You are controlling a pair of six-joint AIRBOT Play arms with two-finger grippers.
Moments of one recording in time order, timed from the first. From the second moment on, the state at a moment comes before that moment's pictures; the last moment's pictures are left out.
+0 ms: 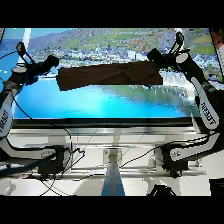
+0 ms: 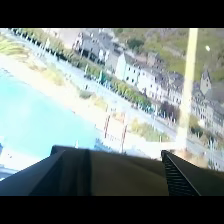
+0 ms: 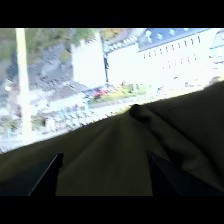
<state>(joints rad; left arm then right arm) 0.24 -1.54 1.04 0.43 -0.48 -0.84 -0.01 -1.64 1.26 -0.87 0.53 1.42</state>
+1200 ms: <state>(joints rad) 0.32 -1.73 1.30 0.57 -1.10 -0.84 0.14 -1.64 1.32 -0.92 0.74 1.30</state>
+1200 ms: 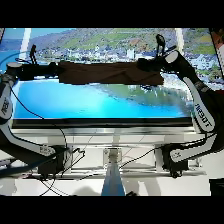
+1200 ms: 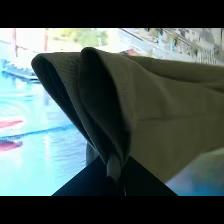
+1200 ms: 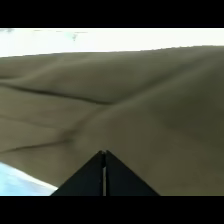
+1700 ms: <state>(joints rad) 0.24 -1.28 1.33 0.89 -1.33 -1.00 0.51 -1.77 1.51 -0.91 0.69 1.36</state>
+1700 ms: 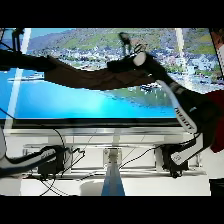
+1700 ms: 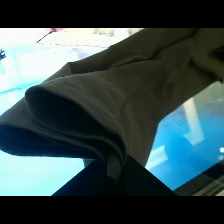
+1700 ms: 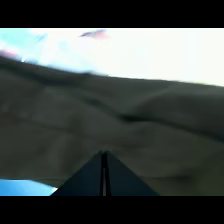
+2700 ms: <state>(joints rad) -0.20 -1.34 1.34 0.70 -1.00 -1.03 0.39 -1.86 1.81 -1.13 1.01 1.49</state>
